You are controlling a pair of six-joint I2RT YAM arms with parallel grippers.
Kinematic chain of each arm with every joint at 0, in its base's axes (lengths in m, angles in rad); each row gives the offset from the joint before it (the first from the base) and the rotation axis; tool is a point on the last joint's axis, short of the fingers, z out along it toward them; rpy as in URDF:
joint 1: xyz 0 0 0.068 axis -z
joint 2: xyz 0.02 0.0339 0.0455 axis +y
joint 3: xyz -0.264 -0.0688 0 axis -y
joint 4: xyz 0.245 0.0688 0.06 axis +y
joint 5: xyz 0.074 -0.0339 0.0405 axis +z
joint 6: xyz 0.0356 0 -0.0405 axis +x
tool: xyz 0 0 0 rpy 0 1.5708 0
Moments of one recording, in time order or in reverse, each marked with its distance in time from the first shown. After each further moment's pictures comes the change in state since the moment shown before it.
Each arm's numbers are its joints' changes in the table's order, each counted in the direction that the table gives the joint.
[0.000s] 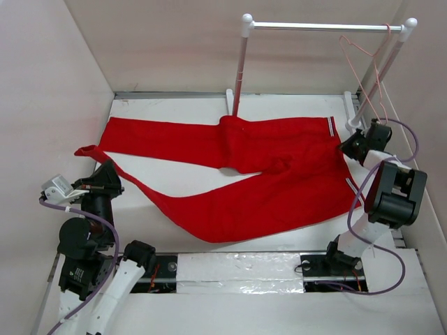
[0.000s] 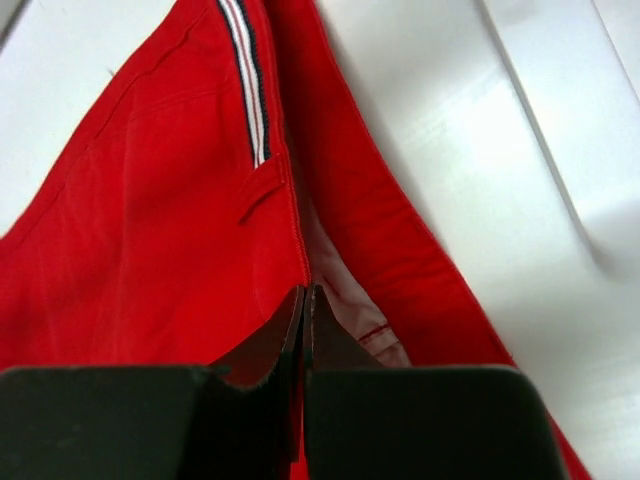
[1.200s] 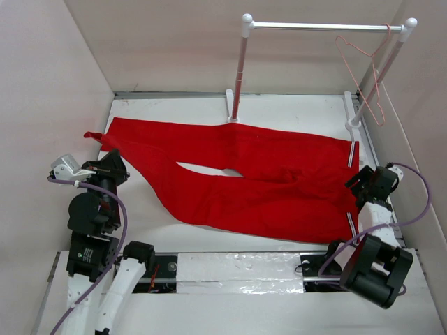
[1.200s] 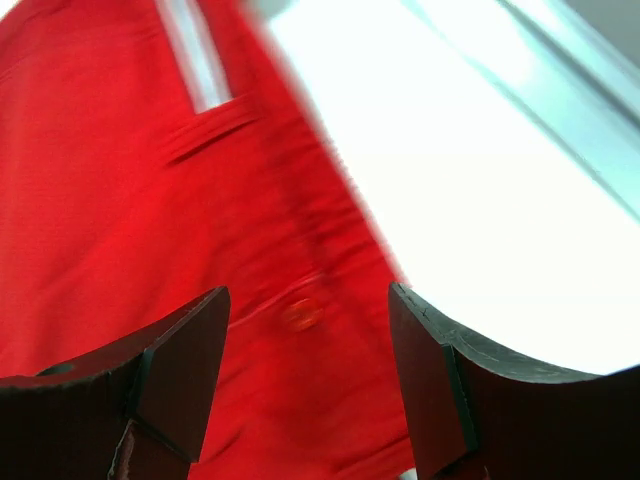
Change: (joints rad) left arm -0.168 0.177 0.049 0.003 -0.135 -0.068; right arm 0.085 -0.675 -0.521 0.123 -0.310 -0.079
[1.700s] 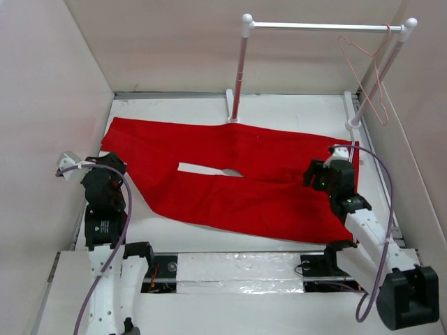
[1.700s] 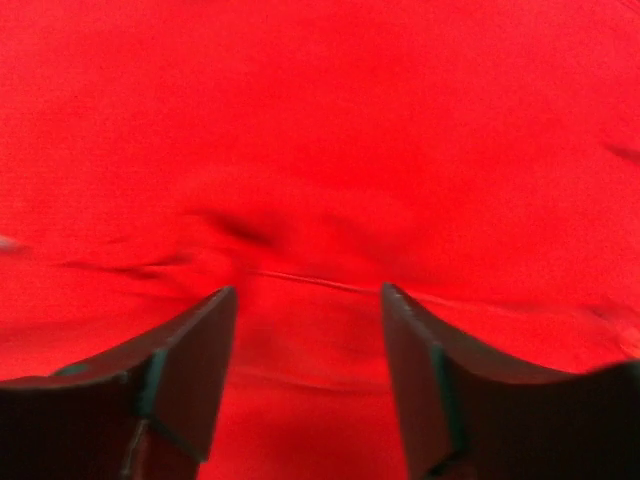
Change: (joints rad) left arm -0.303 0.139 -0.166 -0.046 -0.118 -0.260; right arm -0.685 -0.106 0.047 0.013 -0.074 -0.103
